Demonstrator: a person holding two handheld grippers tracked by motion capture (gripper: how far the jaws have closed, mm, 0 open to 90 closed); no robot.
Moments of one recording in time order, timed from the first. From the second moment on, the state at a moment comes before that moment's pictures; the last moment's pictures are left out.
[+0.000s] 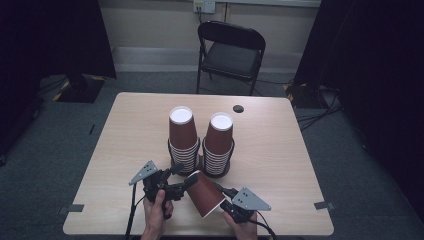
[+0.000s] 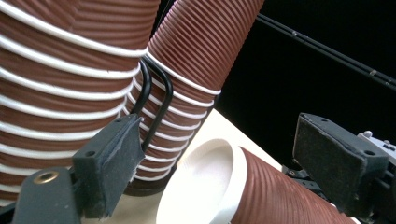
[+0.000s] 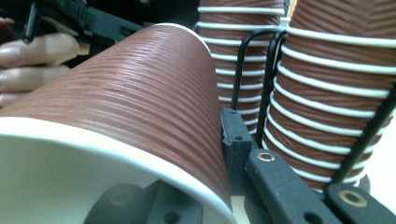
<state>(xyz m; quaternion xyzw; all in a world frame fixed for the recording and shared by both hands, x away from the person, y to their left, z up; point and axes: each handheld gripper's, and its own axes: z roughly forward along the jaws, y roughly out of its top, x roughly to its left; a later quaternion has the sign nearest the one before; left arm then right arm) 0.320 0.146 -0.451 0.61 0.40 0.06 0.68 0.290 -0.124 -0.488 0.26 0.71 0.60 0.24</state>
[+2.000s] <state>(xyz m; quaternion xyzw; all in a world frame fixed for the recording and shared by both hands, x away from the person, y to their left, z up) 0.286 0.122 -0.458 0.82 0.15 0.31 0.46 0.317 -0.161 -0.459 0.32 0.78 0.52 0.11</state>
